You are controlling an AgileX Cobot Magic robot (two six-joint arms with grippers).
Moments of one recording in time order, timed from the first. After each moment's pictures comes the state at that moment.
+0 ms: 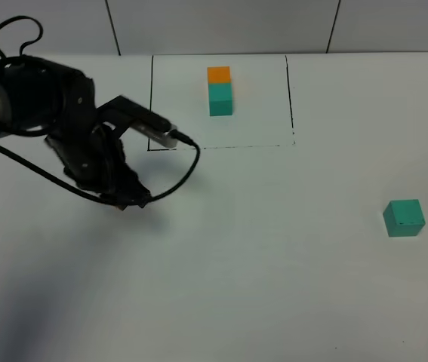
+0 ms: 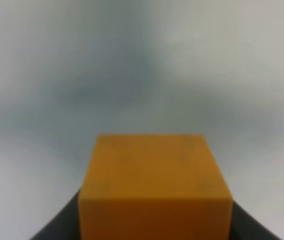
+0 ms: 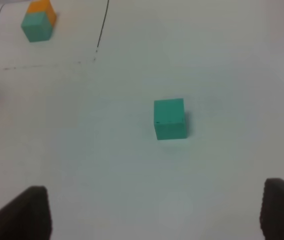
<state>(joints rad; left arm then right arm) -0.41 1.93 -1.25 0.03 0.77 0.30 0.09 0.00 -0.49 0.07 1.05 0.10</state>
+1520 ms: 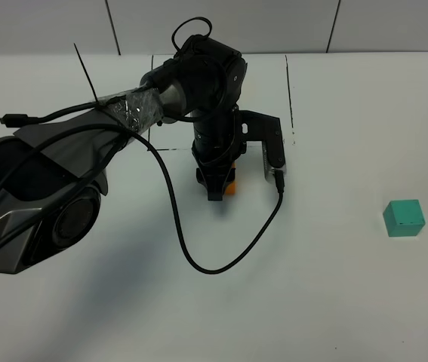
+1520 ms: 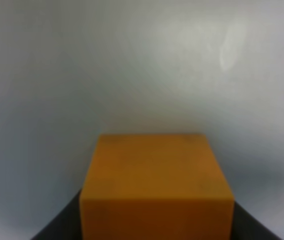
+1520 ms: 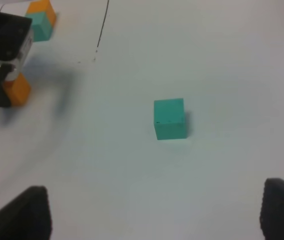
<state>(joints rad) -0.62 2.52 -2.14 0.00 1.19 0.99 0.09 0.00 -0.49 0.07 1.05 0.10</state>
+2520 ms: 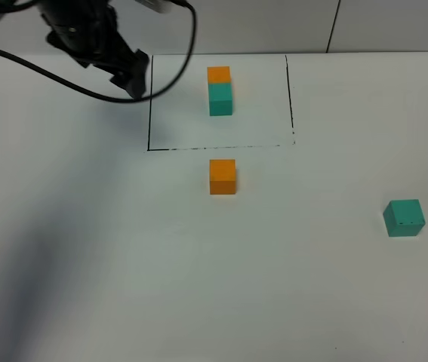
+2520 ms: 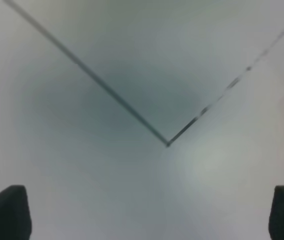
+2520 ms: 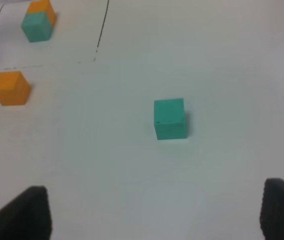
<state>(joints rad) -0.25 2.19 -2.07 -0.09 1.19 0.44 0.09 0.00 -0.49 0.07 1.05 0.10</state>
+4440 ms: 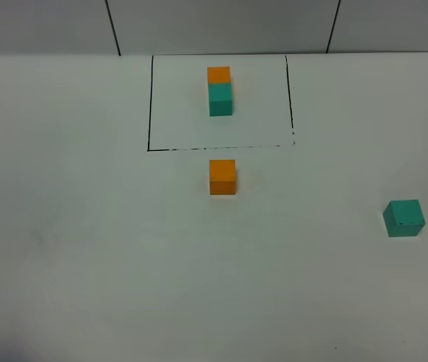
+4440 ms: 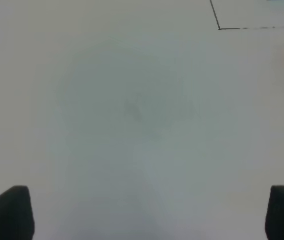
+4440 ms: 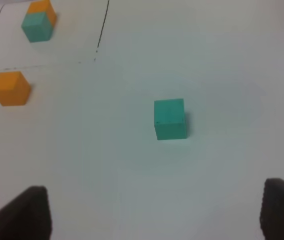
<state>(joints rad) -0.02 0.09 -0.51 -0.06 1.04 0.07 0.09 0.00 -0.49 0.07 1.05 0.10</state>
